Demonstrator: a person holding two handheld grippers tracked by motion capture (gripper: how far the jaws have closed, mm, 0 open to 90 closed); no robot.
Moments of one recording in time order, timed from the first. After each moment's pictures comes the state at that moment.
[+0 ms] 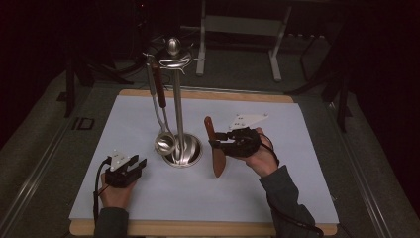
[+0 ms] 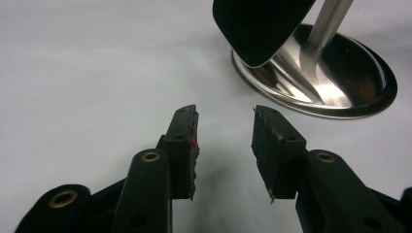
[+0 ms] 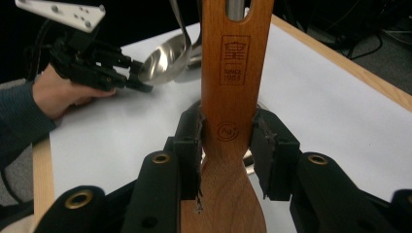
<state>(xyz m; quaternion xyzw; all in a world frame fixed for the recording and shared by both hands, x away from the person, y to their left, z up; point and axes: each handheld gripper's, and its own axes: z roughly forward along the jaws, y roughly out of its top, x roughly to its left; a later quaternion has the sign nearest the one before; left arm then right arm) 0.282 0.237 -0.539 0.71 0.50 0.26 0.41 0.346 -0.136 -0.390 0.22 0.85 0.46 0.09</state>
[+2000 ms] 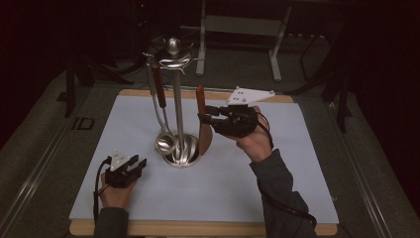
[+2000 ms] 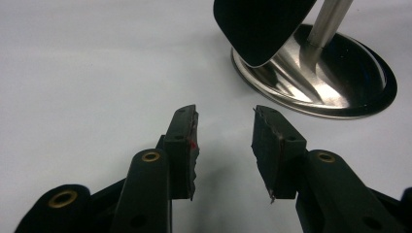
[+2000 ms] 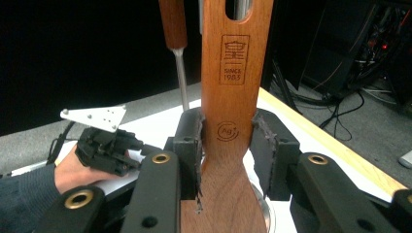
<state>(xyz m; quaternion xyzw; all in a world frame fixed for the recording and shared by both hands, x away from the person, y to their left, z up) 0.283 0.237 -0.539 0.72 0.50 0.26 0.41 0.345 -0.112 -0.316 0.20 0.80 0.54 0.13</state>
